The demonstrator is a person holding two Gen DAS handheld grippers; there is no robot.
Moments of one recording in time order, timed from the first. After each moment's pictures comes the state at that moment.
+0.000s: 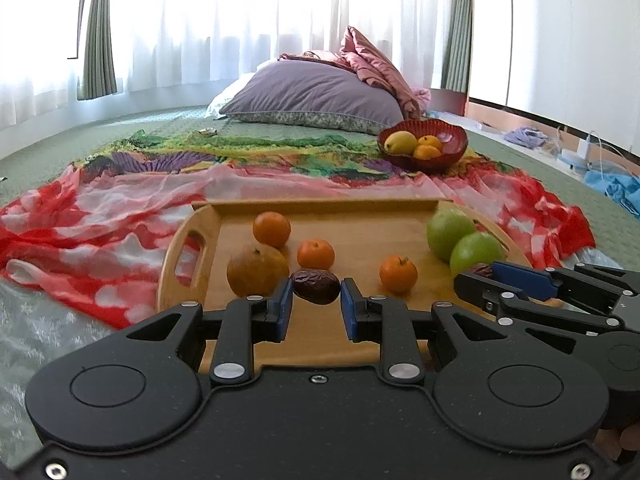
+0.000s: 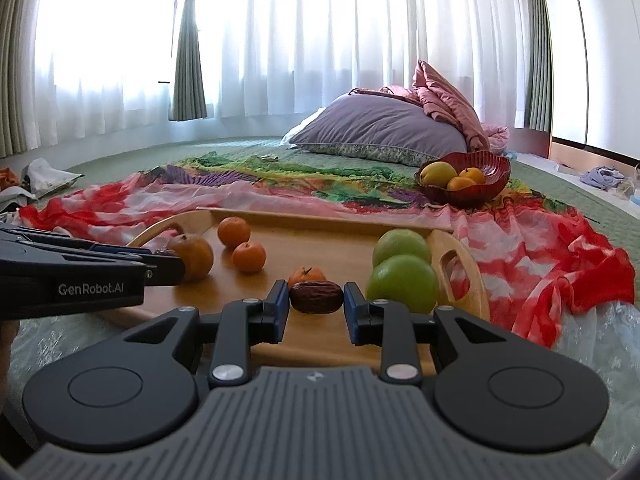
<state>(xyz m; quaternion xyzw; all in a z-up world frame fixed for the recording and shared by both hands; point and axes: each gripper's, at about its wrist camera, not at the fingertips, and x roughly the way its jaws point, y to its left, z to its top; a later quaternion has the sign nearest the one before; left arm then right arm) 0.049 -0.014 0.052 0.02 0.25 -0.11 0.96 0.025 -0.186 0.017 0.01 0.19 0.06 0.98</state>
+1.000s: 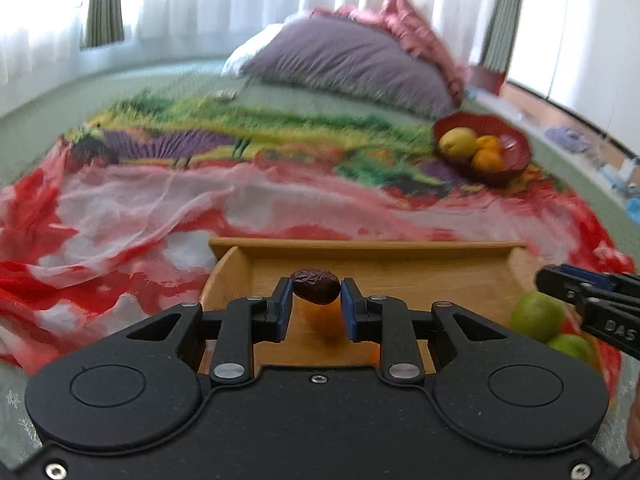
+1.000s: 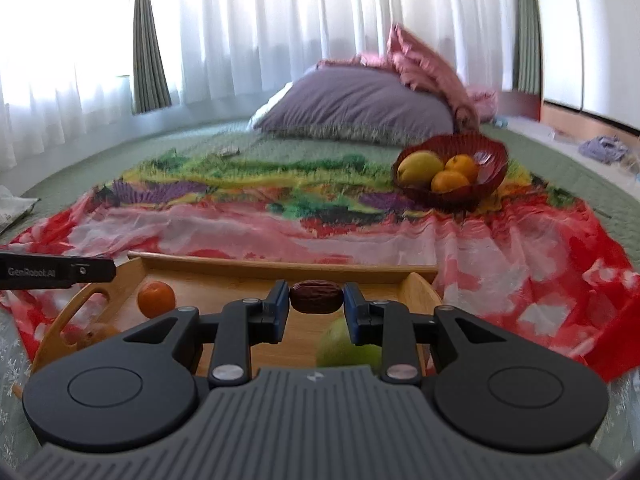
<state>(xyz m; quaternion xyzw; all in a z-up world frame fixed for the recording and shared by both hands) 0.224 0.017 0.074 -0.02 0.35 -0.08 0.93 0.158 -0.232 0.048 0.05 0.26 0.04 0.96</state>
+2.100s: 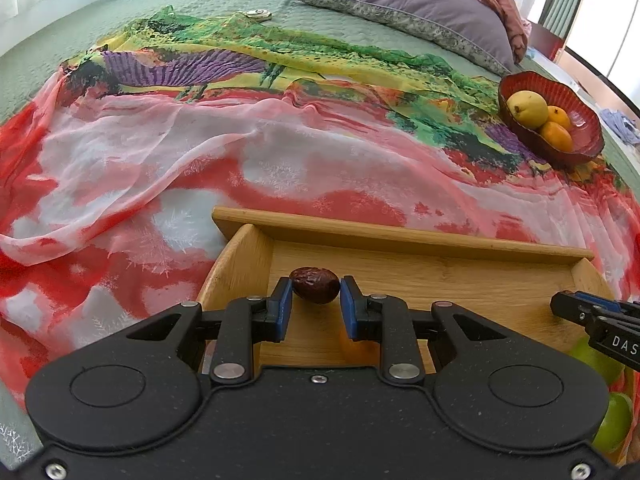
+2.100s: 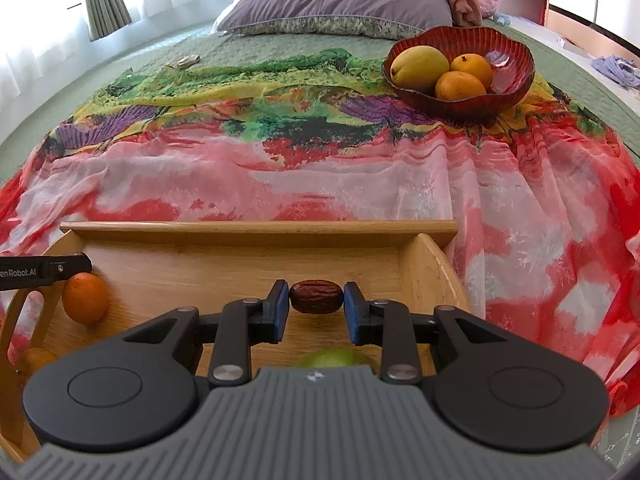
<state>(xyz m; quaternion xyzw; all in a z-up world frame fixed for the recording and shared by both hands) 0.305 0.020 0.035 -0.04 0.45 -0.04 0.89 0.262 -0.245 0.016 0.07 0.42 0.02 0.91</state>
